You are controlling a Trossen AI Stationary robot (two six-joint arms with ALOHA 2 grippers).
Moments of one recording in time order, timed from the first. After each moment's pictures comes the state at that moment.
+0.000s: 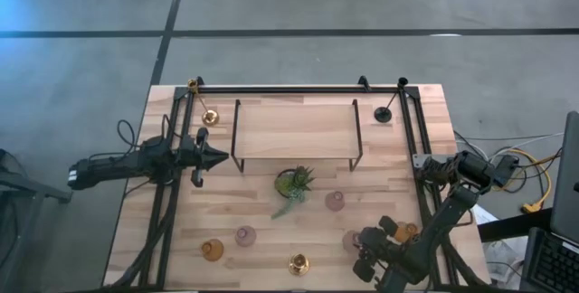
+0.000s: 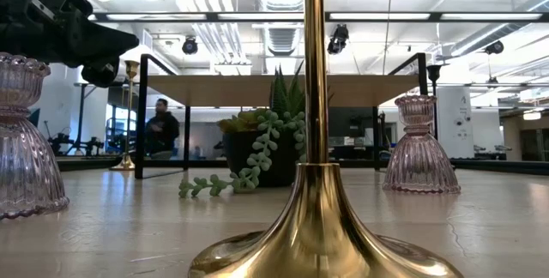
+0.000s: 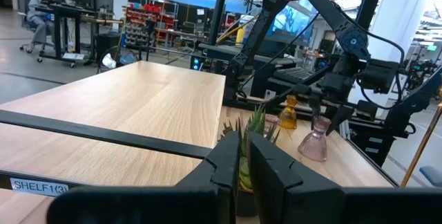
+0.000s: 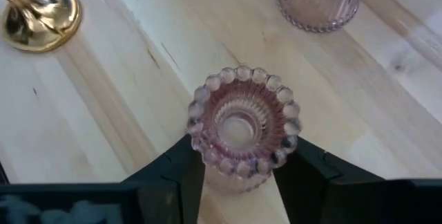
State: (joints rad) left arm 0.12 0.02 0.01 0.04 0.08 -0.18; right arm 0.98 1.86 1.23 -0.90 0.62 1.65
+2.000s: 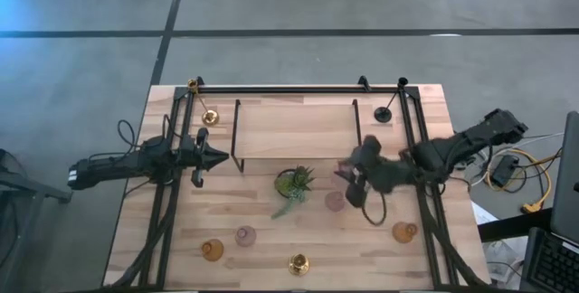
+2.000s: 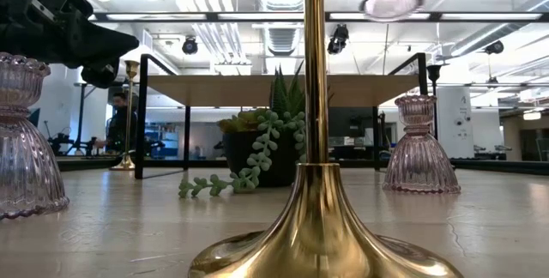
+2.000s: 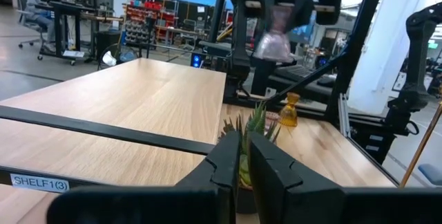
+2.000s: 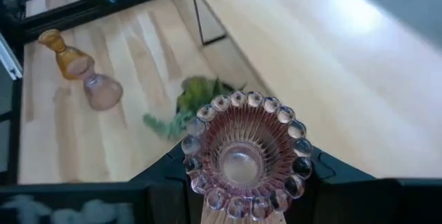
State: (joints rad) left arm 0.12 0.02 0.01 0.03 0.08 -0.18; right arm 0.40 1.25 1.19 -0.72 0.55 0.63
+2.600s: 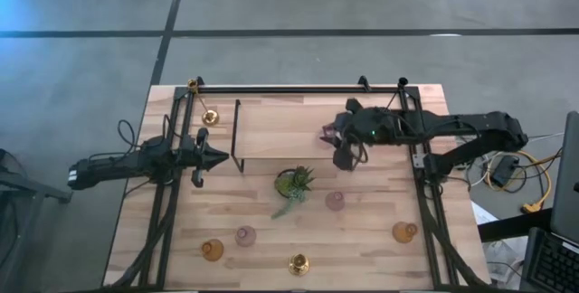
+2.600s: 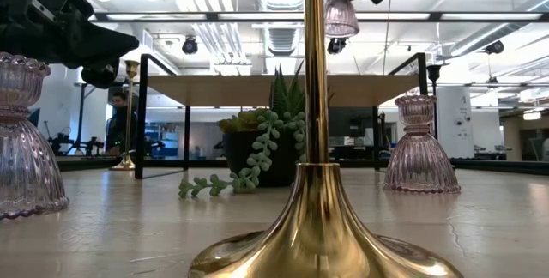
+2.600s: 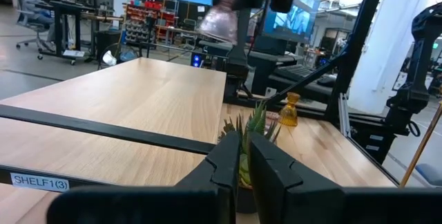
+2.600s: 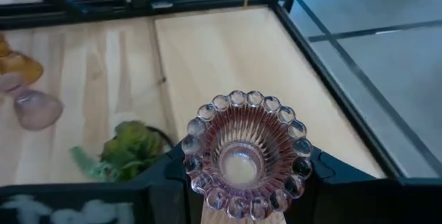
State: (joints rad) left arm 0.12 0.02 0.01 0.03 0.08 -0.18; right arm 0.00 1.27 1.21 -0.53 0.26 0.12
